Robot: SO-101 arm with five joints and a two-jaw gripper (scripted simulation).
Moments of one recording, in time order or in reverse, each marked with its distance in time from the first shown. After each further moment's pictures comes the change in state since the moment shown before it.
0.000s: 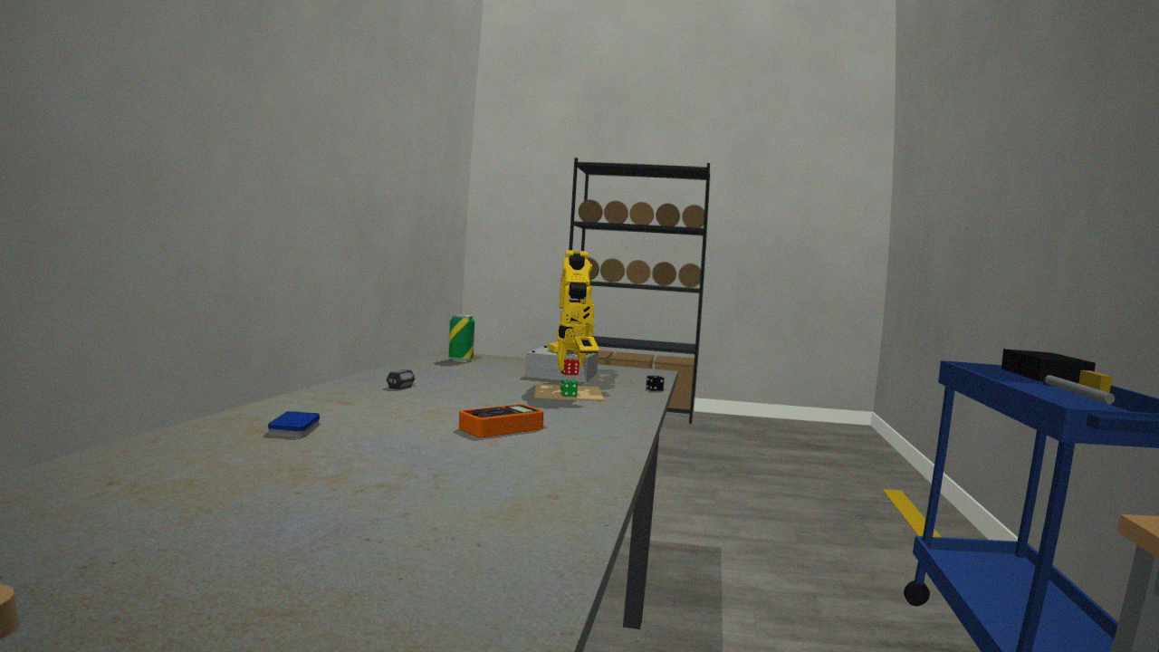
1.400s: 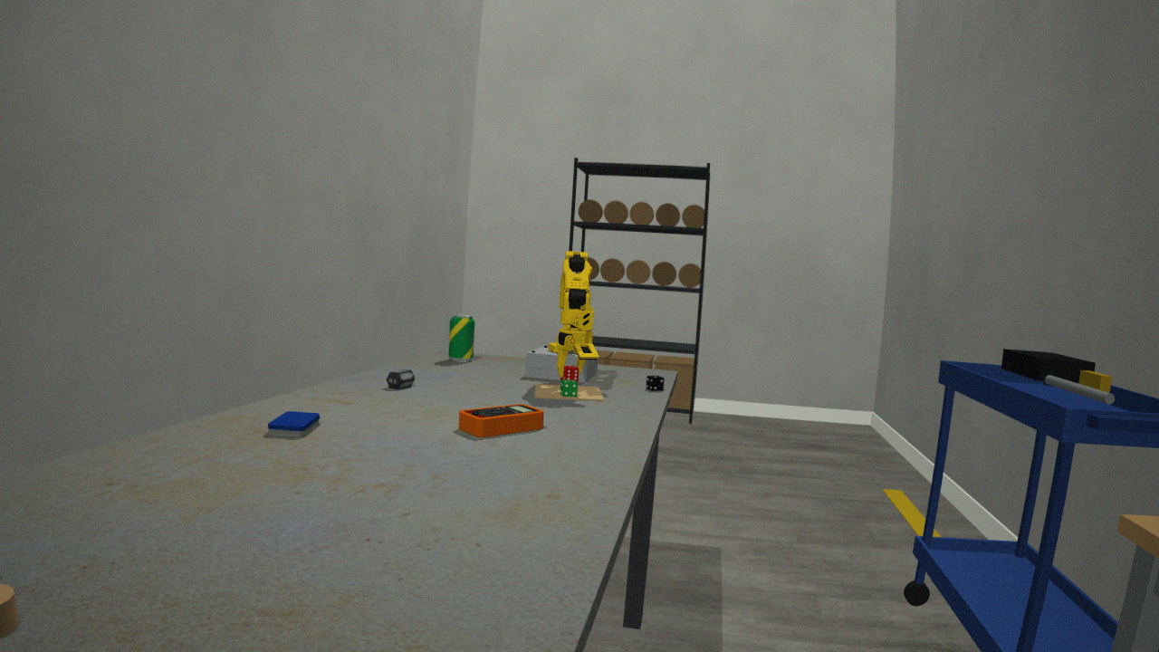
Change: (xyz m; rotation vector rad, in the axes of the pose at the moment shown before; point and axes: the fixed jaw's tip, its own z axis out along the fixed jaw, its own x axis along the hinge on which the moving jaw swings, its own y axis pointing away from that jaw) arm -0.002 -0.001 0.014 0.003 -0.008 0.000
